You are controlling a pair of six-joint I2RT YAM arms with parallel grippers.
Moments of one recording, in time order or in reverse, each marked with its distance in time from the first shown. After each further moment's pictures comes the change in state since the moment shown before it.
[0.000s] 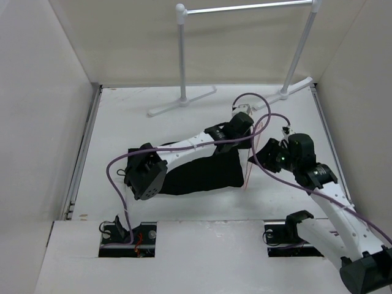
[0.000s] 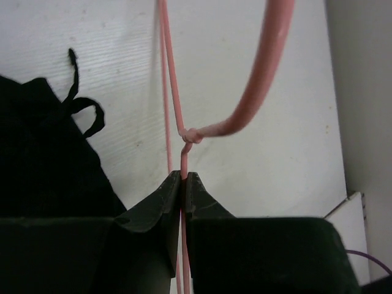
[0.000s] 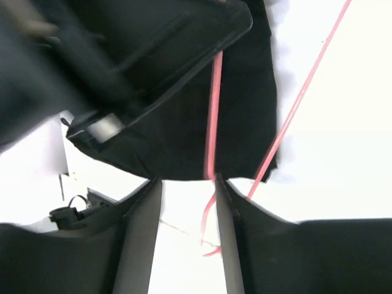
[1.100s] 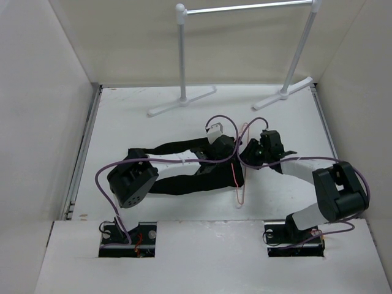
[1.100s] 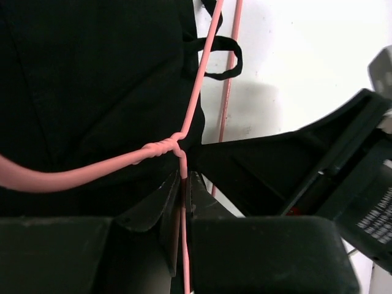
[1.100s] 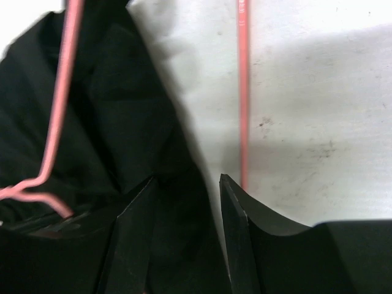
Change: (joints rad) left arm -0.013 -0.193 -0.548 0.280 -0.193 -0.256; right arm 0.019 0.640 -0.092 0.528 0.074 0.061
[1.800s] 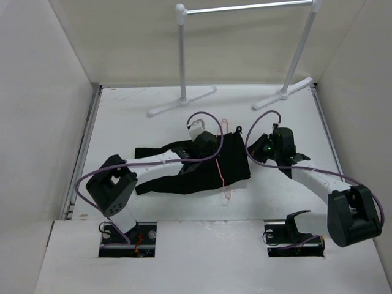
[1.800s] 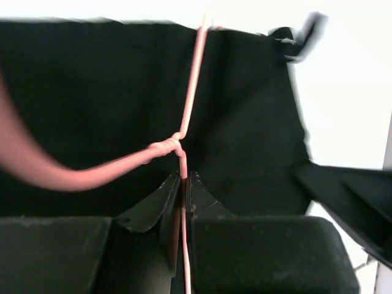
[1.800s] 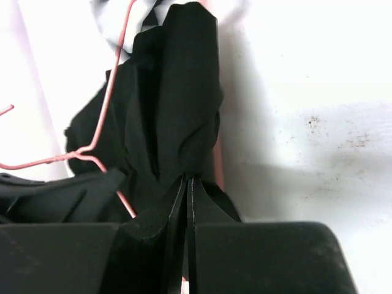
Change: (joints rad) left arm 0.090 -0.172 -0.144 -0.021 -0.024 0.022; right arm -0.055 -0.200 -0.026 0.018 -0.064 0.084
